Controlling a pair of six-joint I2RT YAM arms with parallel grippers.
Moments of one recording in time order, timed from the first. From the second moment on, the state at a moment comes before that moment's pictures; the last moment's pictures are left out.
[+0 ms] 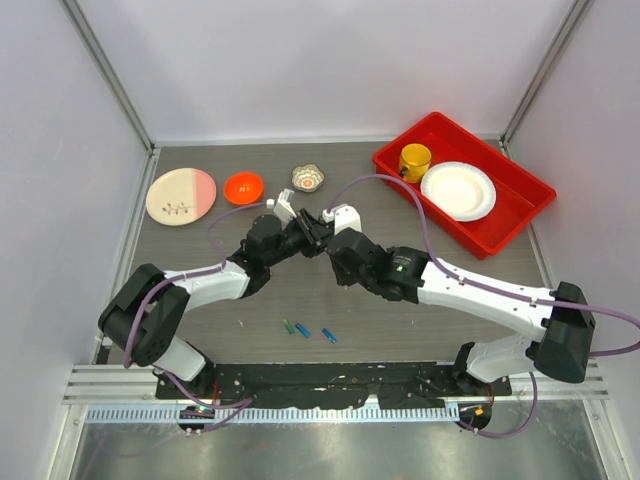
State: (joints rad) left arm -0.65 1.52 0.67 0.70 0.30 -1.22; right arm 1.06 1.34 1.10 -0.53 0.42 0.42
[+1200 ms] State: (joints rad) left arm -0.67 1.49 0.63 0.76 0.24 -1.20; right arm 1.07 1.36 1.12 -0.55 0.44 0.50
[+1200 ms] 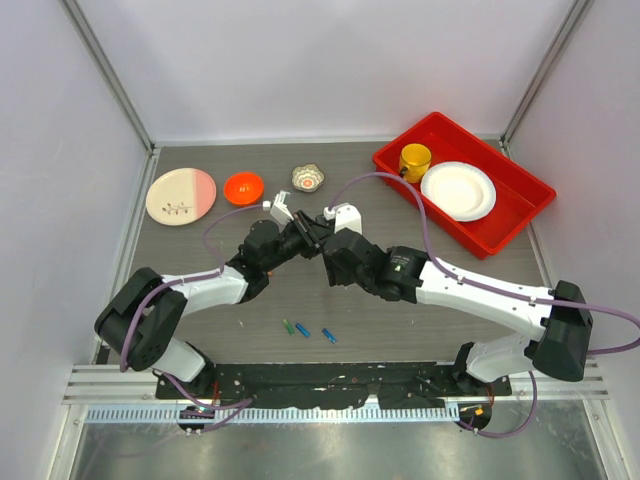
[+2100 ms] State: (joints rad) left arm -0.67 1.49 0.63 0.84 0.24 -1.24; right arm 1.07 1.32 1.14 -0.56 0.48 0.50
